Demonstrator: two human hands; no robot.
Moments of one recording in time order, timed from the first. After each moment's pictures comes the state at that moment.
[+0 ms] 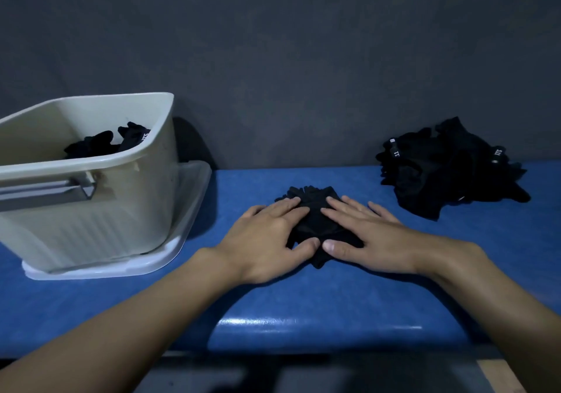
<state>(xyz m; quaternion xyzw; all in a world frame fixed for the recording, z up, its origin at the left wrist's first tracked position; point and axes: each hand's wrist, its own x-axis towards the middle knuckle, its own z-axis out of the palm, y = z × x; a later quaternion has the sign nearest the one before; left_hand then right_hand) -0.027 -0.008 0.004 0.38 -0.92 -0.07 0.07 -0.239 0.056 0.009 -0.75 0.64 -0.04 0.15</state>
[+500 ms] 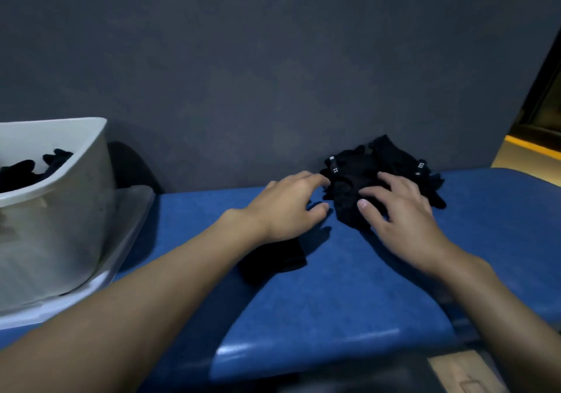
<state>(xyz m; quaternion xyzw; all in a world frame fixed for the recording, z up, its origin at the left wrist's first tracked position) -0.148 -0.022 0.054 0.27 -0.94 -0.10 0.16 -0.328 0.096 0.026 -0.58 0.77 -0.28 -0.06</state>
